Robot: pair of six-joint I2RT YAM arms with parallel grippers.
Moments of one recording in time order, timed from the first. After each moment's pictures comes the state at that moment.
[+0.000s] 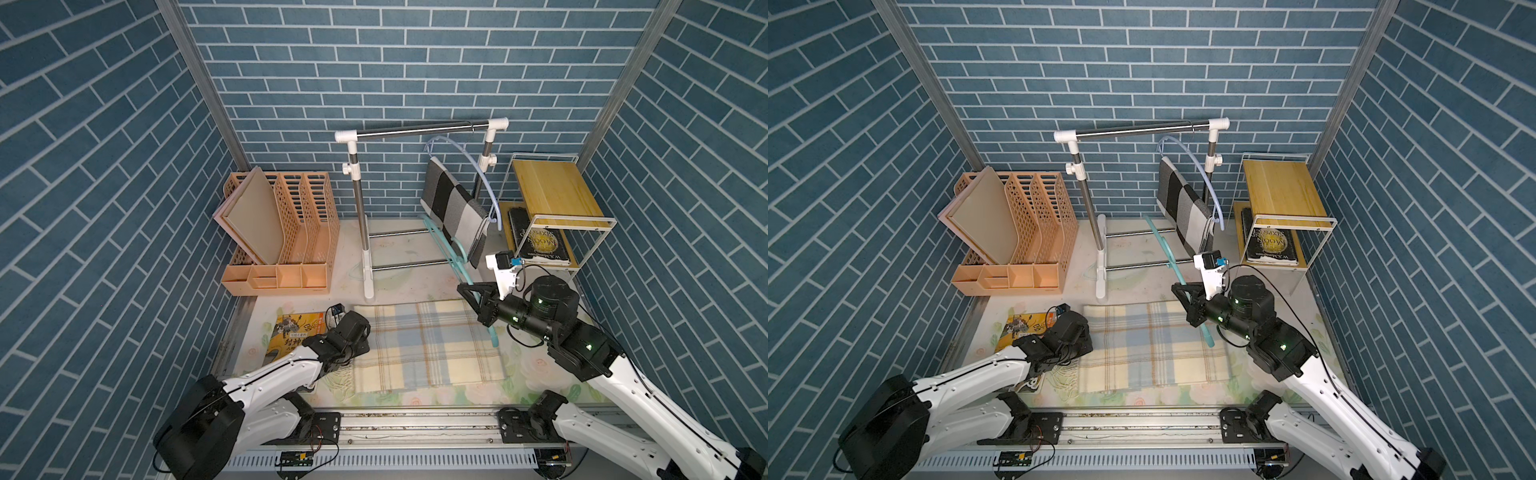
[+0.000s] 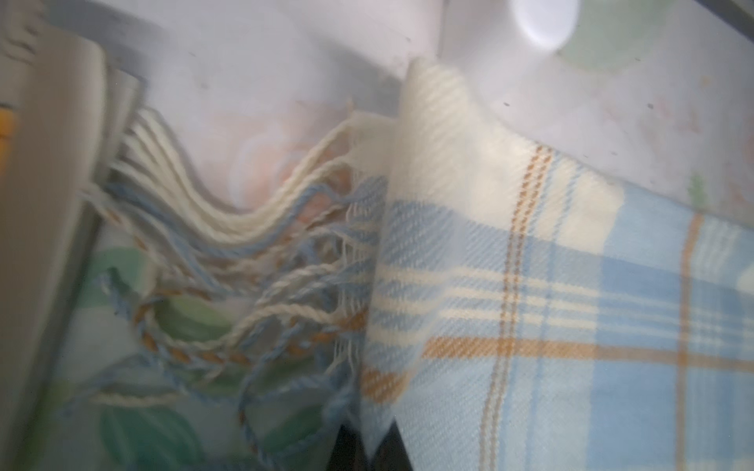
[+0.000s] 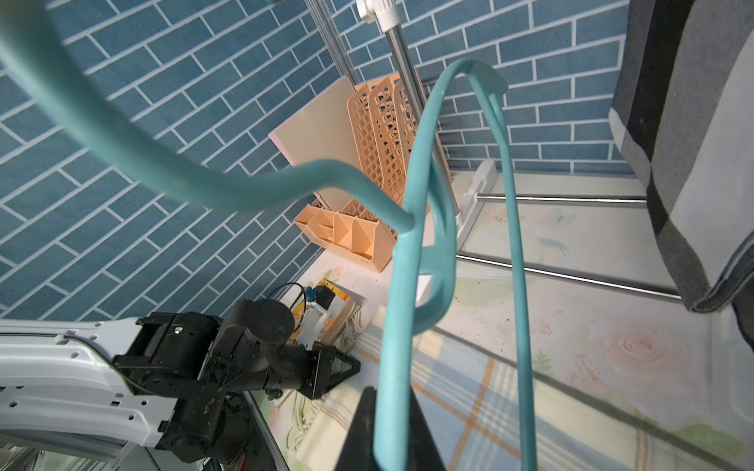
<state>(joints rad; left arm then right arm) -0.62 1.13 0.43 -0.34 -0.17 -0.90 0.74 0.79 0.88 -0.34 -0.23 0.40</state>
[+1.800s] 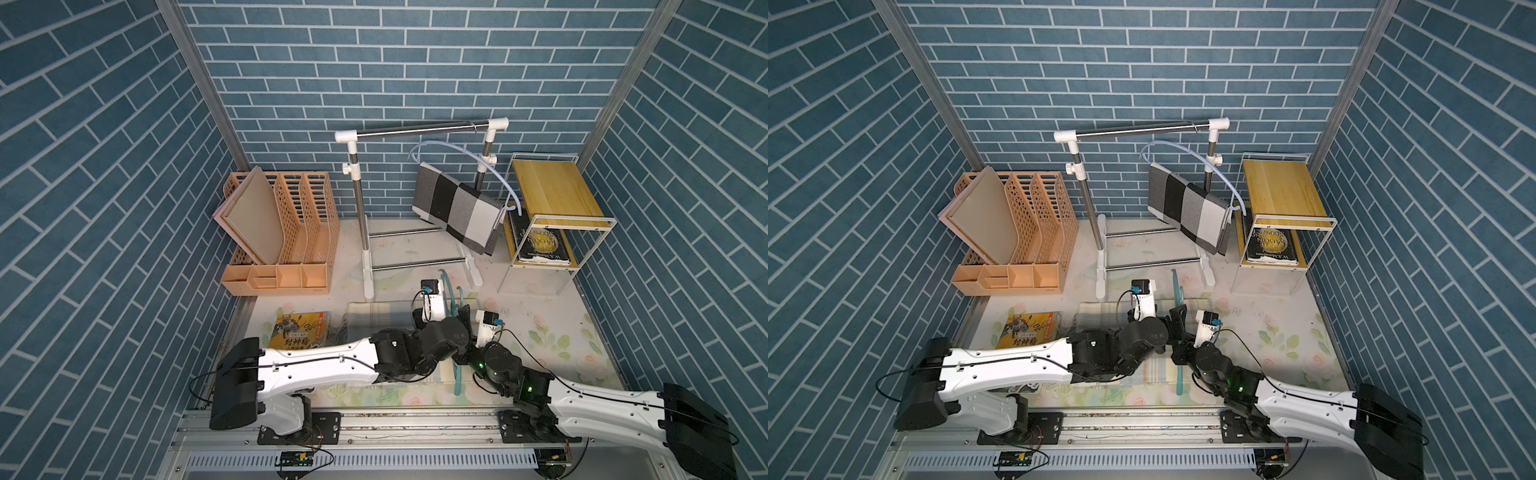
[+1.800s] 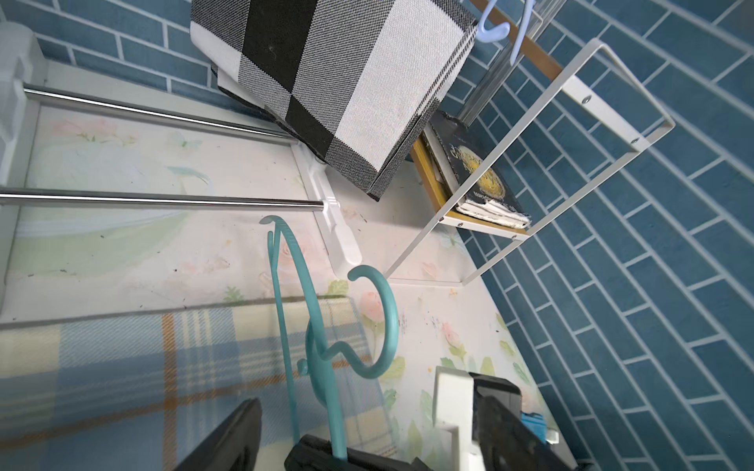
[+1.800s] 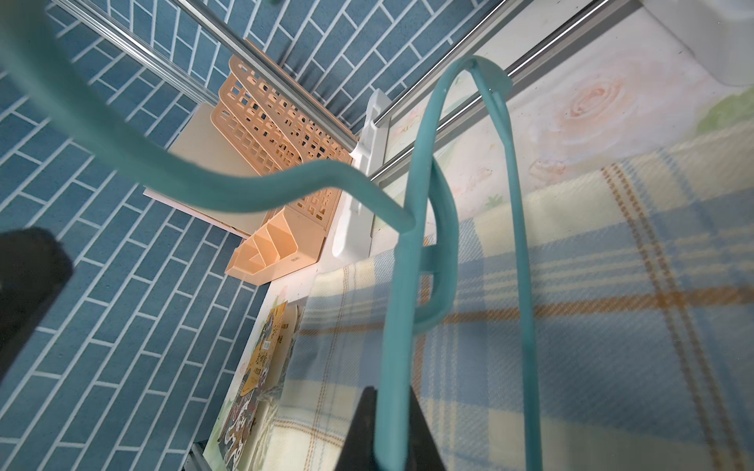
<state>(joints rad) -1.34 1.48 1.17 -0.23 -0.72 -0.91 1.16 0.88 0.16 0.43 0.43 0.98</state>
